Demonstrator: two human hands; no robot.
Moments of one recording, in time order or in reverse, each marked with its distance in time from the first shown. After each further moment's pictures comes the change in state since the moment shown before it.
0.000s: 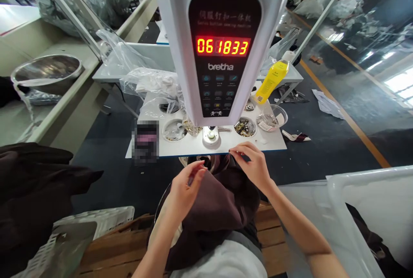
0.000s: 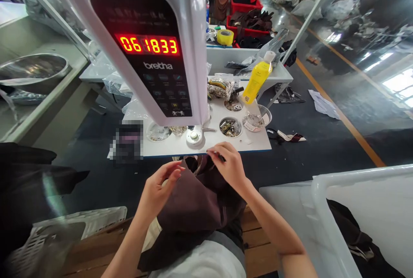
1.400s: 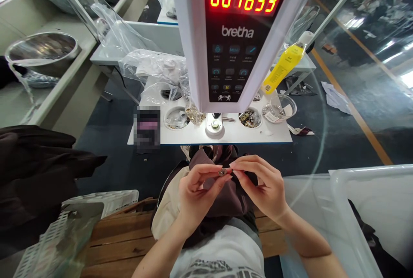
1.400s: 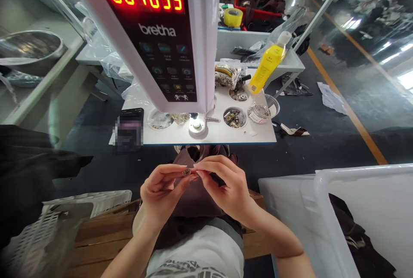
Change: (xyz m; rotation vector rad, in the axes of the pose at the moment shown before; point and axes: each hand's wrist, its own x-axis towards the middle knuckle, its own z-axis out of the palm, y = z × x) left_hand -0.030 0.041 0.025 -0.494 0.137 0.268; right_hand -0.023 -0.077 -0.017 0.326 -0.031 -0.015
